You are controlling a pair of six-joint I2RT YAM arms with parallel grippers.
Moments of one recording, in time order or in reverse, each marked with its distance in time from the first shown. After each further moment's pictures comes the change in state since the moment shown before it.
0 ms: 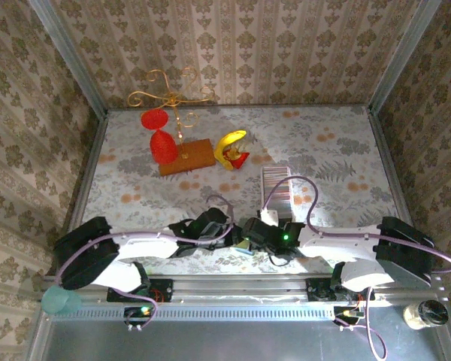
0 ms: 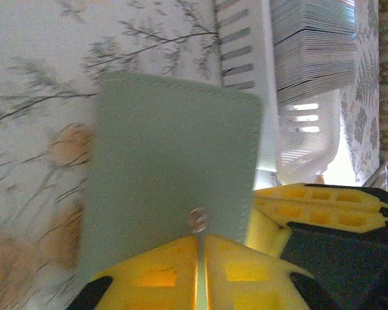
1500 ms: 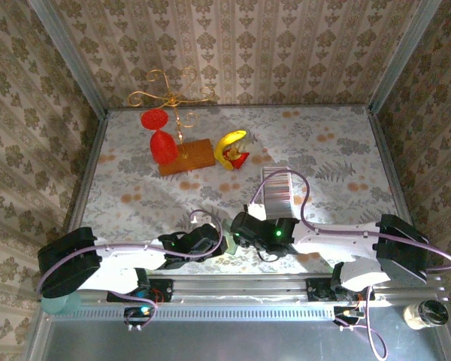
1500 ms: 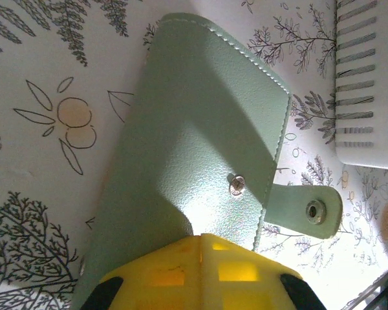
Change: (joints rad) left arm -0.089 -0.113 -0.117 -0.117 -0.237 -0.121; right arm 0.029 0.045 0.158 -0.022 -0.013 -0.011
